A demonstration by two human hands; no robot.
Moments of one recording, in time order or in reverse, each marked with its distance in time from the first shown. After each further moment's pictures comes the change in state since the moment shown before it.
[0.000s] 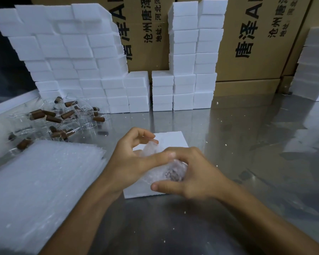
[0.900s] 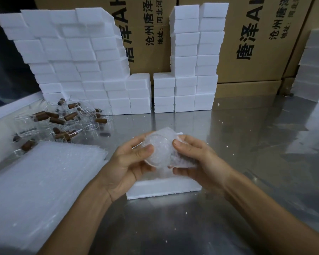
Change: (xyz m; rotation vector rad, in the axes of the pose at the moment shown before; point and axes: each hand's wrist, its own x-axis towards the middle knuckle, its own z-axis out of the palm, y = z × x) left_hand 0.009 -0.018 -0.015 -0.658 -0.263 -0.186; right_hand 0.007 0.003 -0.011 0.898 0.048 0.488
